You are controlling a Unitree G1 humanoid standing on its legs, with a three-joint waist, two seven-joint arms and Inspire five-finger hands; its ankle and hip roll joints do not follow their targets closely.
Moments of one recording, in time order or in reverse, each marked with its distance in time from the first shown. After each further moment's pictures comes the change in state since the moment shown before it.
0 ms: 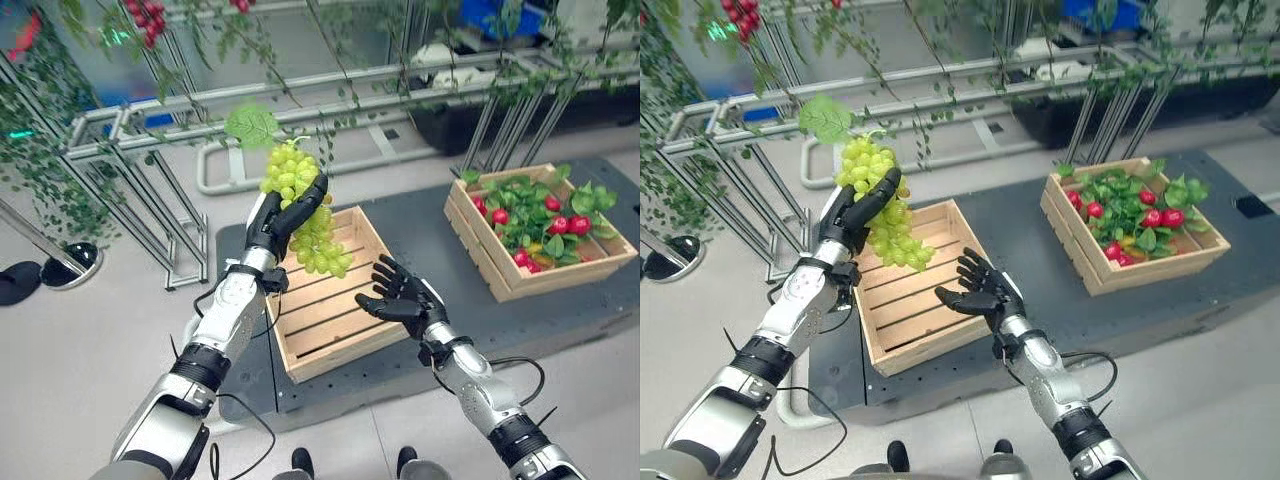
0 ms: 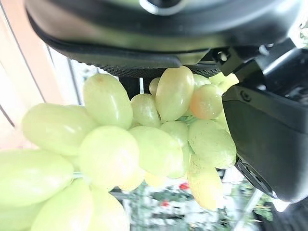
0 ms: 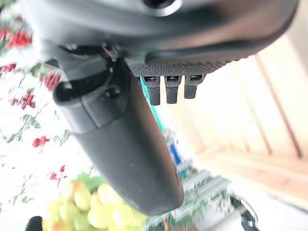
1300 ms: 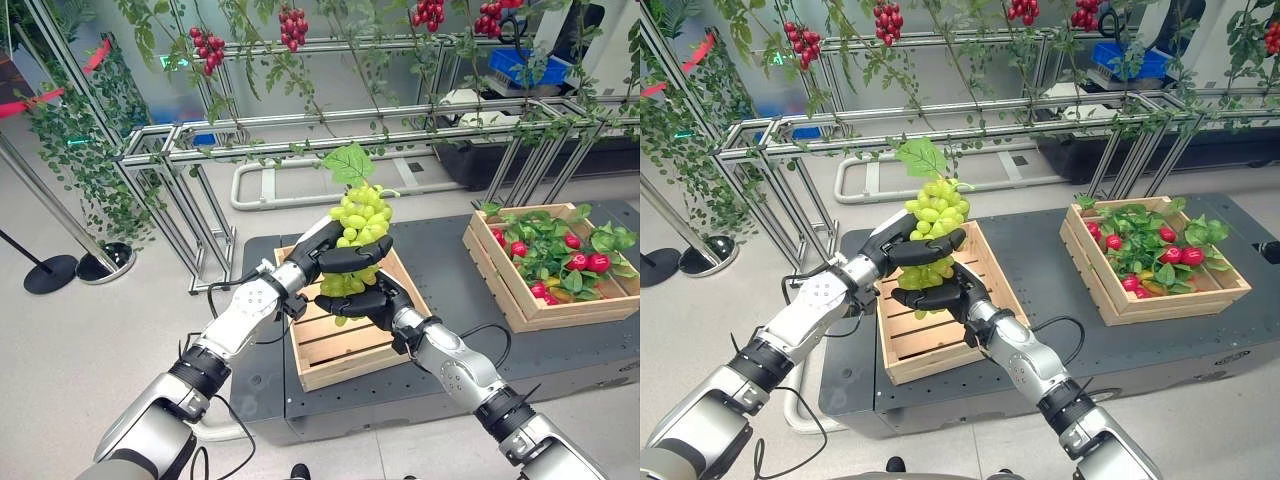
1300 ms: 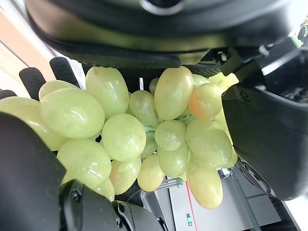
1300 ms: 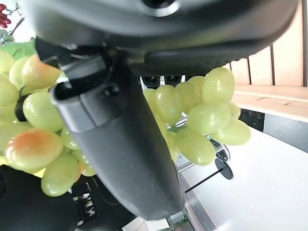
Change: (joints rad) left arm -0.004 0.080 -0.195 -0.113 0.214 0.054 -0.214; right arm -0.149 -0.006 0.146 -0.052 0.118 0.148 -0.008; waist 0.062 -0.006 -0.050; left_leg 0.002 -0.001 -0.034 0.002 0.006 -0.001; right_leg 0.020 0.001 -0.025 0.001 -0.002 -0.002
